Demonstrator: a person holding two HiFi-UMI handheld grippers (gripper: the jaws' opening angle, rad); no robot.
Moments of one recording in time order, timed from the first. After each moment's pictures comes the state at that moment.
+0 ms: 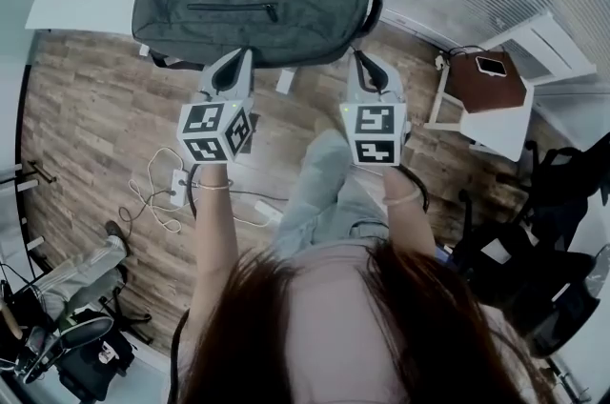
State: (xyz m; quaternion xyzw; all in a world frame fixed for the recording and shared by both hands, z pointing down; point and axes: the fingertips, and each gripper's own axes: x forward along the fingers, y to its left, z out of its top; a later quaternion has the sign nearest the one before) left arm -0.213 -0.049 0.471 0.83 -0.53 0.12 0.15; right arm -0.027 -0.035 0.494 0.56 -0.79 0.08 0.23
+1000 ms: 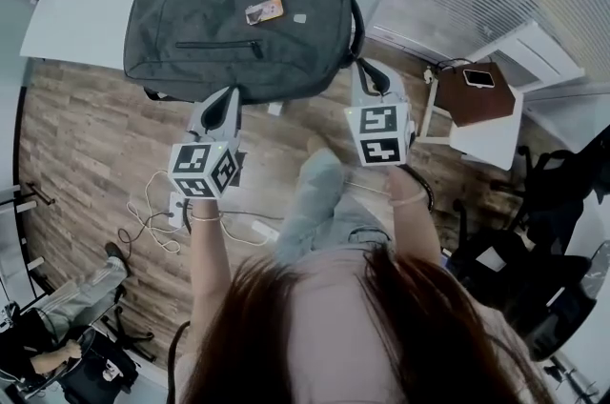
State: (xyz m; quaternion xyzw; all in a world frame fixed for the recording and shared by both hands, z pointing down) left arm -0.212 -0.048 0.469 0.84 -0.51 0.12 0.15; right arm 0.012 -0.079 0.487 0.55 -0.79 0.07 0.26
